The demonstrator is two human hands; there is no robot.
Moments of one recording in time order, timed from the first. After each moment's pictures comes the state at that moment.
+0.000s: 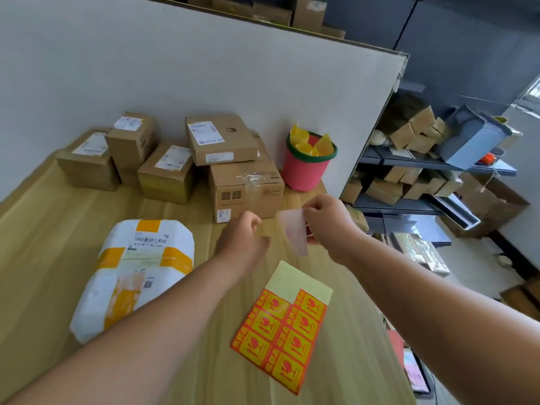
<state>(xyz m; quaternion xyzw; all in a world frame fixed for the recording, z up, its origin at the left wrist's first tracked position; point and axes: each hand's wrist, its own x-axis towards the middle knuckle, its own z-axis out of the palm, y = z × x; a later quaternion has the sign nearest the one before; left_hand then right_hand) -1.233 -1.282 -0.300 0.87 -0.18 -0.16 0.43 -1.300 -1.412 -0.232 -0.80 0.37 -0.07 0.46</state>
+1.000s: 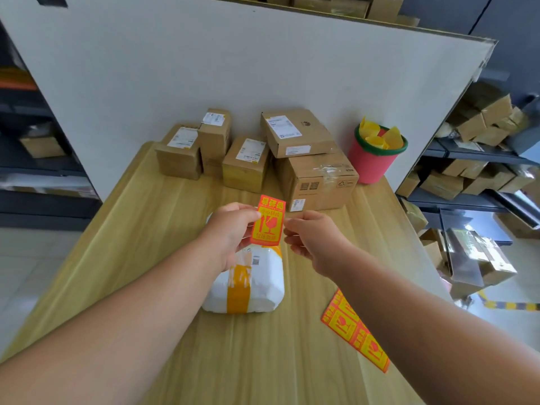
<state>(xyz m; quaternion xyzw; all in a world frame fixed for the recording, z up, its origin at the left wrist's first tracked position) -1.173 -1.095 -0.276 0.68 0.04 -0.28 0.67 -1.240 -1.227 -0.272 -0.69 0.35 0.00 0.64</state>
